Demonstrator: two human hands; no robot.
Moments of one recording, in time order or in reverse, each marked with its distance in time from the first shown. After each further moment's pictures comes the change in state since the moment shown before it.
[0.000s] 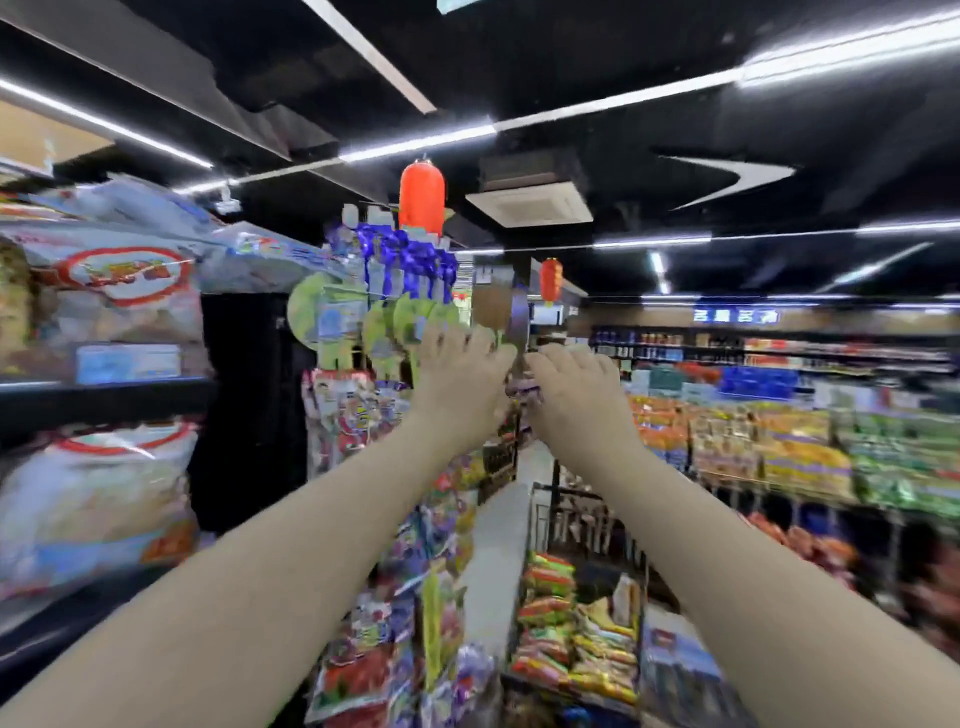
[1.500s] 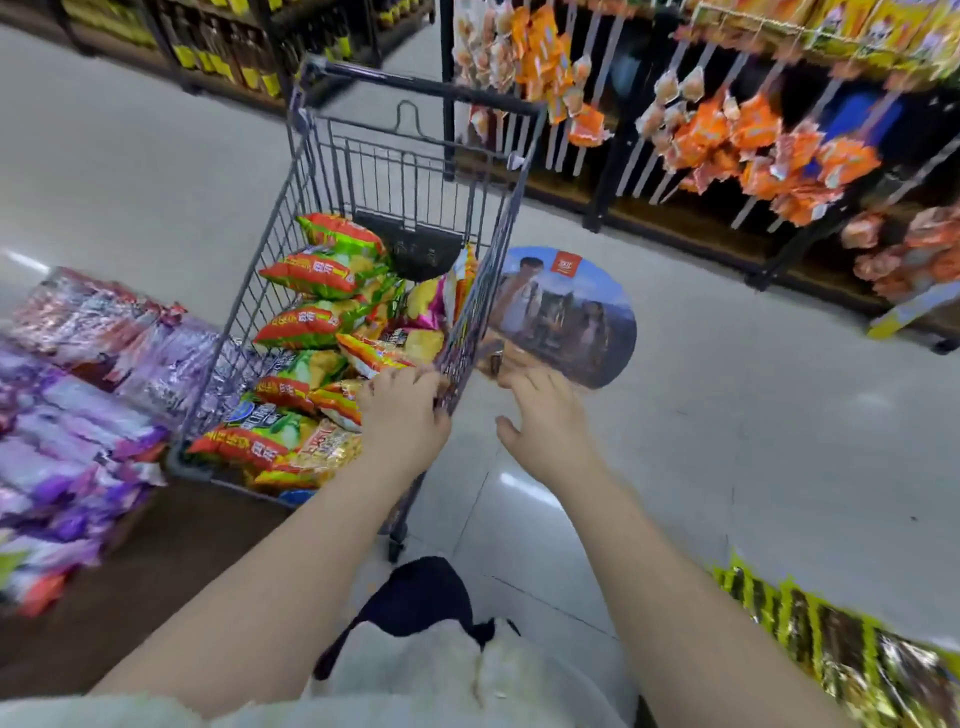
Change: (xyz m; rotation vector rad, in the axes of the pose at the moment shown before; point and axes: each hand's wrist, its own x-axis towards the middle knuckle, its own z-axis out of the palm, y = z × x) left_hand -0.103 0.596 0.696 -0.438 -1.164 -0.370; right_hand -0.474 0.491 0.616 0.549 -1.093 0.436
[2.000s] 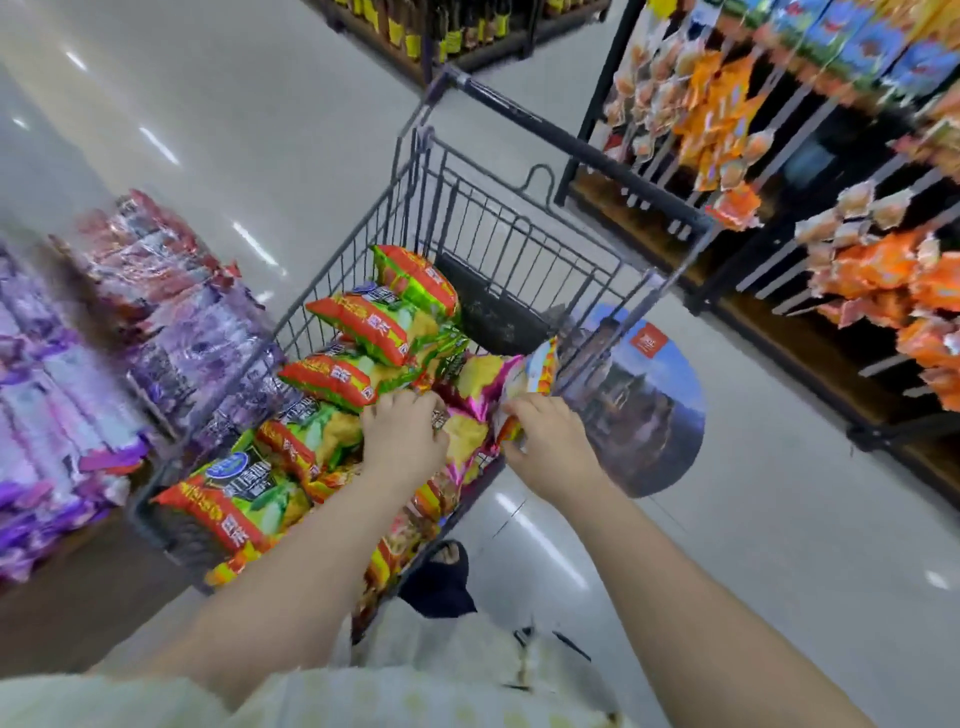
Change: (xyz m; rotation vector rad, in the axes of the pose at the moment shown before) left_hand 0.208 -0.081 0.047 -0.132 -0.179 -0.440; right_hand 0.274 0.020 0.049 -0.111 -0.323 -0.268
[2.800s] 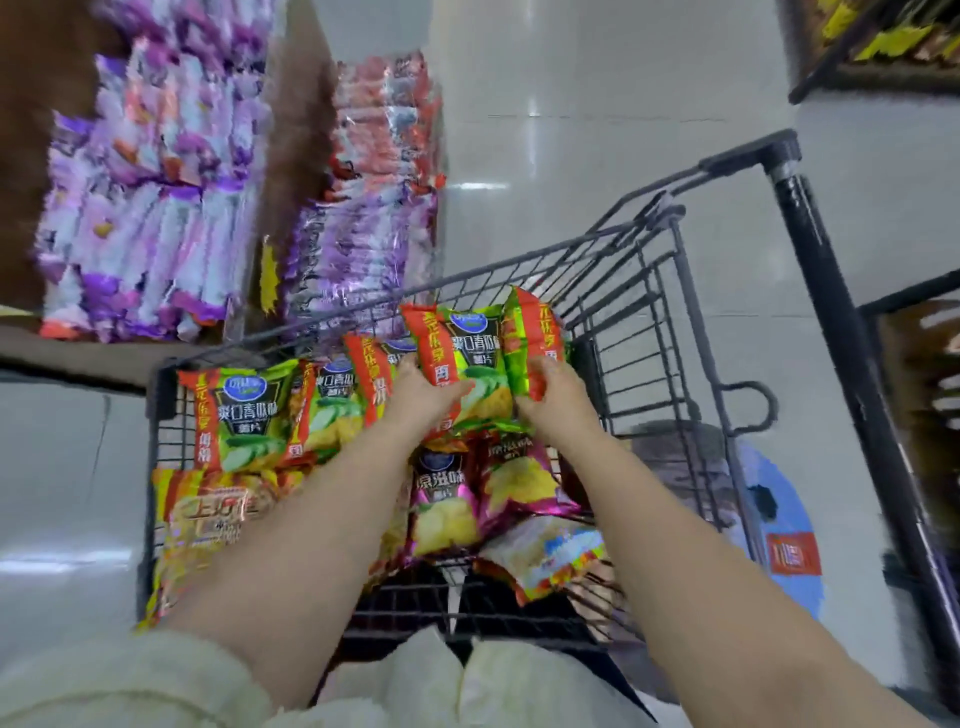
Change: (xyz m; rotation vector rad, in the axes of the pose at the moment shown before) left_hand 0.201 -0.018 0.006 -1.139 0.294 -1.123; right_hand 0.345 0.017 0.037 0.215 -0.503 -0.333
